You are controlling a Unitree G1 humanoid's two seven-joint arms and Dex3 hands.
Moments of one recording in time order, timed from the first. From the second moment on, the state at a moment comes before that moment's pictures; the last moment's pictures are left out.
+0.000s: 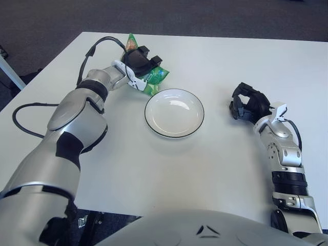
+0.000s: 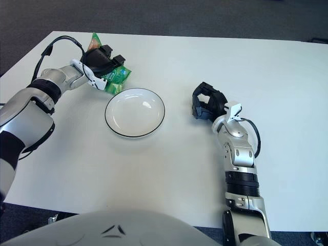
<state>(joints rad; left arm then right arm) -1.21 0.41 -0.86 1.37 0.99 -0.38 0.50 -0.17 -0.26 -0.15 -0.02 0.22 0.35 0.21</state>
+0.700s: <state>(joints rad) -1.26 0.51 -0.77 1.30 0.98 -0.47 0.57 -0.19 -0.29 -0.14 0.00 0.22 0.35 0.23</state>
